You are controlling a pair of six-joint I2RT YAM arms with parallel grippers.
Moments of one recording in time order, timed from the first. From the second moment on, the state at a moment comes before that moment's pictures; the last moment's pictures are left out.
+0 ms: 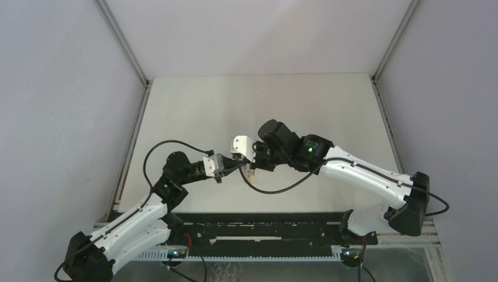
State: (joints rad) left arm -0.62 0.77 0.39 0.41 0.71 0.22; right arm 1.03 1.36 1.32 -0.72 -0.16 -0.49
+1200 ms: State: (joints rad) left arm -0.62 0.78 0.39 0.40 0.75 0.22; right arm 1.04 1.36 1.32 -0.75 -0.21 -0.60
